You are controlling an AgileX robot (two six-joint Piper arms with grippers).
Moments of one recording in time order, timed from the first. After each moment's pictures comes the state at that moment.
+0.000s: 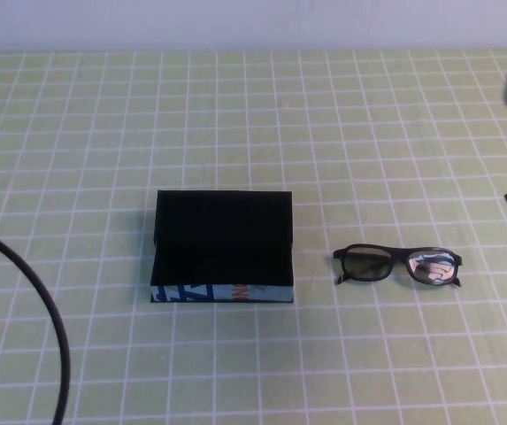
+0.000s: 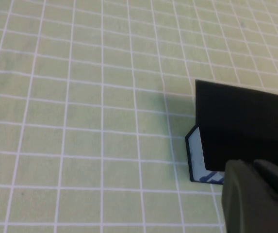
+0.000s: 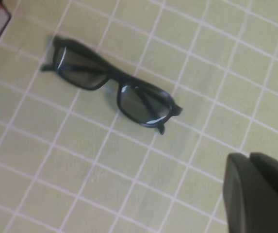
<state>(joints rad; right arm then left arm) 0.27 1.29 -1.20 -0.02 1.00 -0.17 -0.21 0.64 -0.65 -0.10 0.63 -0.23</state>
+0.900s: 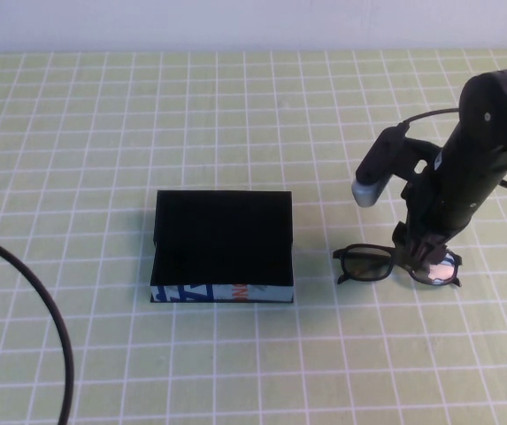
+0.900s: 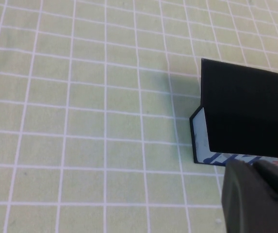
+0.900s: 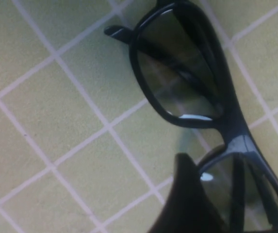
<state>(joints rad) 0.37 1.85 -1.39 0.08 0.96 -0.67 -0.21 0.64 -0.65 -0.10 0.68 -0.23</state>
